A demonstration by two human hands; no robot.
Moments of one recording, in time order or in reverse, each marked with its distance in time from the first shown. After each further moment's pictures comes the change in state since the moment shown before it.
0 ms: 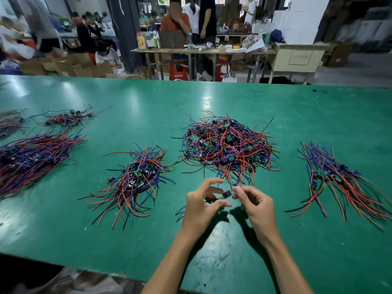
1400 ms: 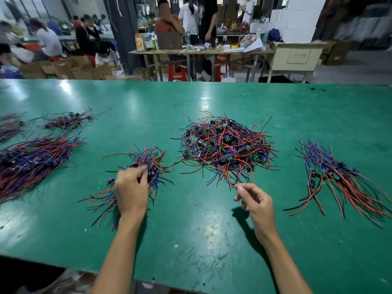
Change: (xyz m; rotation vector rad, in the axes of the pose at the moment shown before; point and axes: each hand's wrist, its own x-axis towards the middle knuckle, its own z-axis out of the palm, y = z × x) left_hand 0.031 -0.024 -0.135 0.727 0.626 -0.022; right_hand -0.001 -0.001 -0.002 0.069 0.043 0.058
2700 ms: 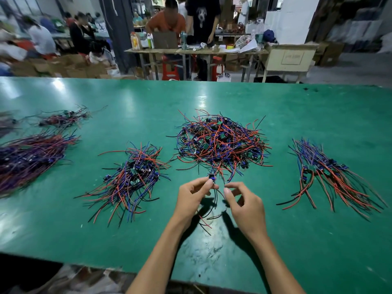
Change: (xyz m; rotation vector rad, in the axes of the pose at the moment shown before) left_hand -0.085 0.092 0.047 -0.963 -0.758 -0.375; right_hand -0.019 -0.003 0.004 -0.722 0.032 -0.185
